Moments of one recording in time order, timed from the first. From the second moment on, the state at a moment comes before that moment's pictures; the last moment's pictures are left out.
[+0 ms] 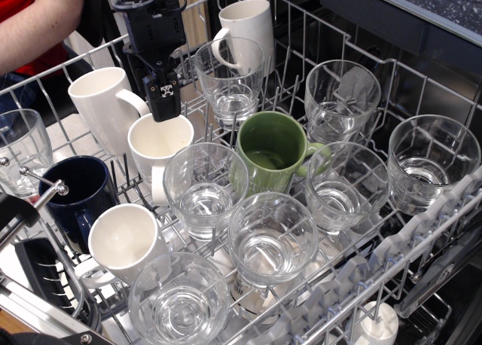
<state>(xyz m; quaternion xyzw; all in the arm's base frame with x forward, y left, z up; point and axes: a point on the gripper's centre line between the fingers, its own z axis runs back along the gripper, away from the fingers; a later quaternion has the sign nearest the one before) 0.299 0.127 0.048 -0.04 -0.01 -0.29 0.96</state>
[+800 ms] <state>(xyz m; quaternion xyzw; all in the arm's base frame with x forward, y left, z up) 0.297 0.119 -0.002 -0.03 -0.03 -0.28 0.96</state>
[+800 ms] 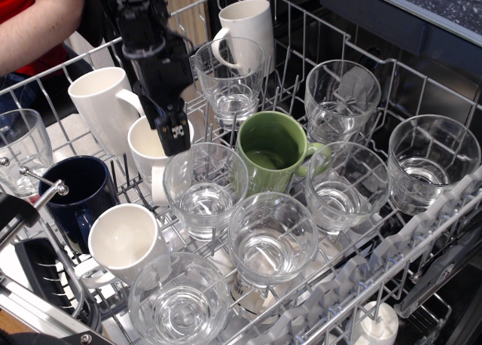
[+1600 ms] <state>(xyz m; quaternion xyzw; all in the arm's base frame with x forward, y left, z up) 0.301 0.102 -0.056 0.01 -0.05 -0.24 0.97</state>
